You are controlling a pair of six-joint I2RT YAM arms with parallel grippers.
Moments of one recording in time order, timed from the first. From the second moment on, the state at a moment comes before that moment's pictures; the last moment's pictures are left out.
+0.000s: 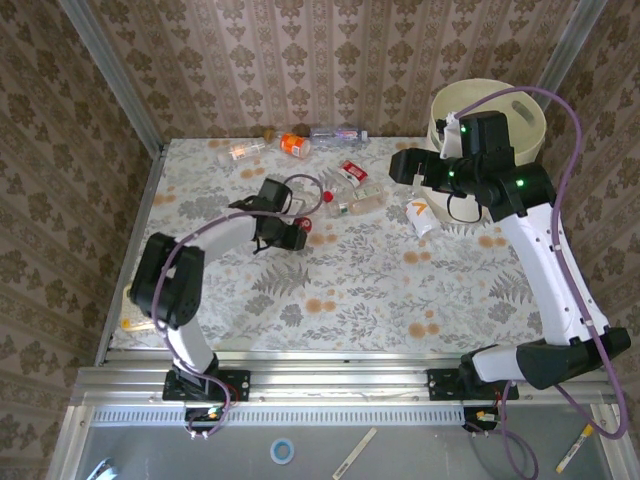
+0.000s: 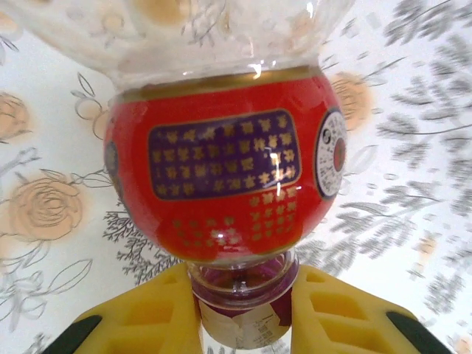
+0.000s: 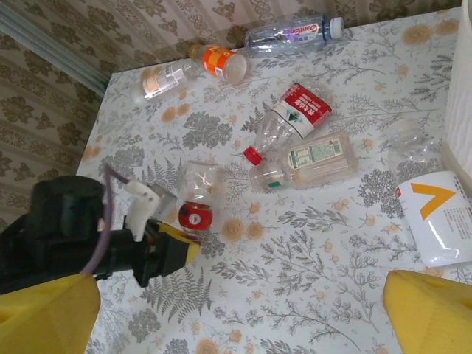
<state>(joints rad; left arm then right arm) -0.50 1.74 1.16 -0.52 0.24 -0.12 0.25 1.36 1.71 -1.00 -0.22 0.40</state>
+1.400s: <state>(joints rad) -0.74 1.46 1.19 -0.32 0.45 0.04 0.26 1.37 1.64 -0.92 -0.33 0.50</state>
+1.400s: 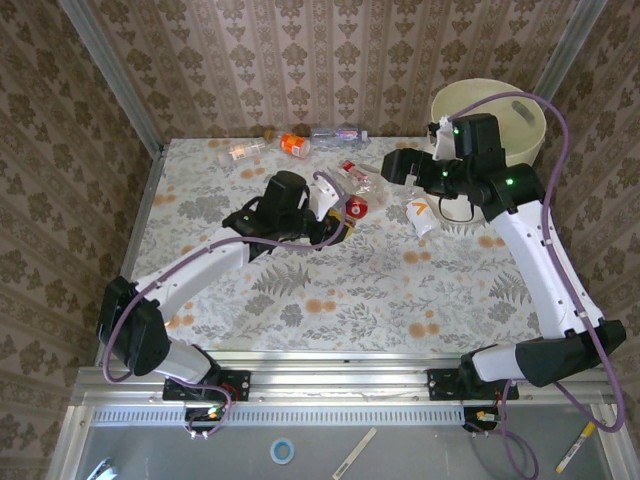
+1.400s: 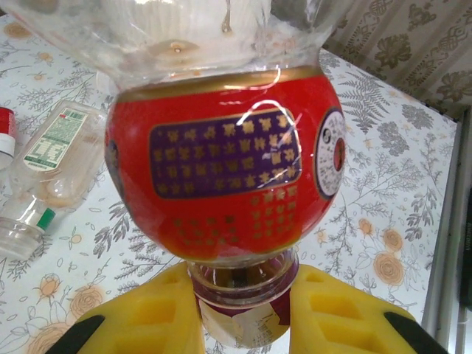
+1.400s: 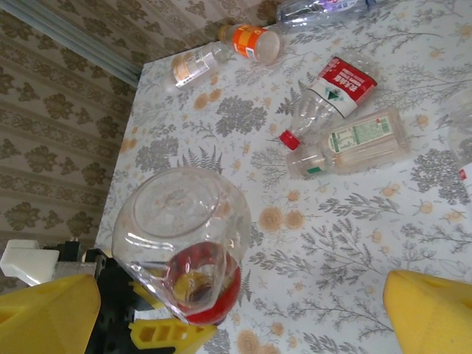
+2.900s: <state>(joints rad) -0.80 1.61 1.37 -0.42 0.53 0.03 0.28 1.41 1.42 -0.70 -0.49 0.56</state>
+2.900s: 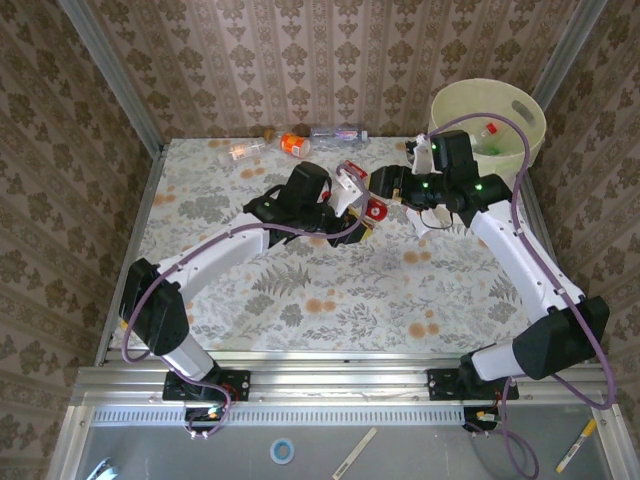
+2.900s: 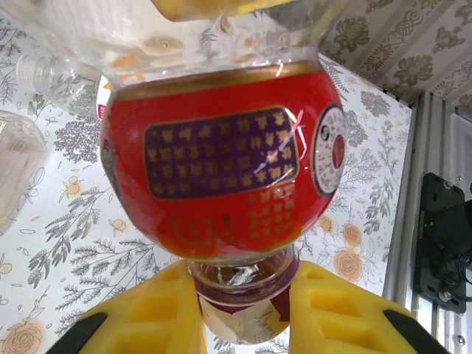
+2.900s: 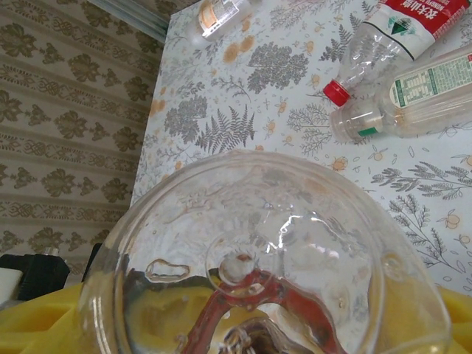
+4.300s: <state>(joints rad) -0.61 1.38 1.07 -0.02 0.55 -0.18 0.30 1.44 1.63 -0.85 -0.42 0.51</state>
